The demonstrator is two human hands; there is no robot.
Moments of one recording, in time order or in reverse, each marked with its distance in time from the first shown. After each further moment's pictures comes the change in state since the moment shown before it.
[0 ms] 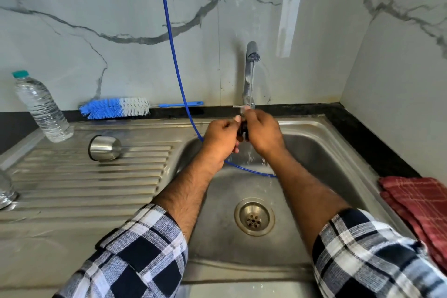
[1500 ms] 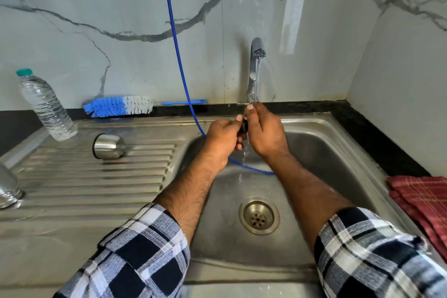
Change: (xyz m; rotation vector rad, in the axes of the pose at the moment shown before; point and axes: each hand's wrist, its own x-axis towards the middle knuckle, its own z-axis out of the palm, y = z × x) left_hand 0.000 -0.003 -0.003 -0.261 -0.053 -0.083; right_hand 0.000 0.017 0.010 -0.075 0.100 -0.288
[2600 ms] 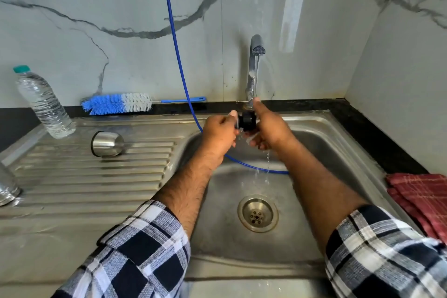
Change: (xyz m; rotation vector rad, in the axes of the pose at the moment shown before) left_hand 0.006 0.000 -0.006 0.220 0.132 0.090; right_hand 0.007 -0.014 -0.024 0.372 -0.324 0.570
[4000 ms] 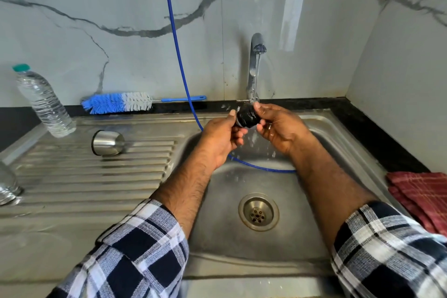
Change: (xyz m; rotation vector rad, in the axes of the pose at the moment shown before) left_hand -0.011 0.007 -0.004 -0.405 -0.166 -0.255; right_hand 0.013 0.007 -0.020 0.628 -0.069 0.063
